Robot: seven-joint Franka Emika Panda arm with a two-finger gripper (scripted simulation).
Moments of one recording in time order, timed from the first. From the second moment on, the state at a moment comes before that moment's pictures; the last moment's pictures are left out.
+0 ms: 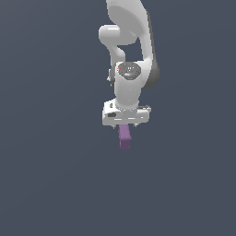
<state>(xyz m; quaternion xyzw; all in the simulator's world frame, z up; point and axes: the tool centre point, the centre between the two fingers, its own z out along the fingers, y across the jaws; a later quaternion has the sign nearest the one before) -0.019 0.032 0.139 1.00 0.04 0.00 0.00</state>
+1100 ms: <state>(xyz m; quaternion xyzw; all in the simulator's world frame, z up) -0.020 0.033 0.096 1.00 0.05 0.00 0.00</state>
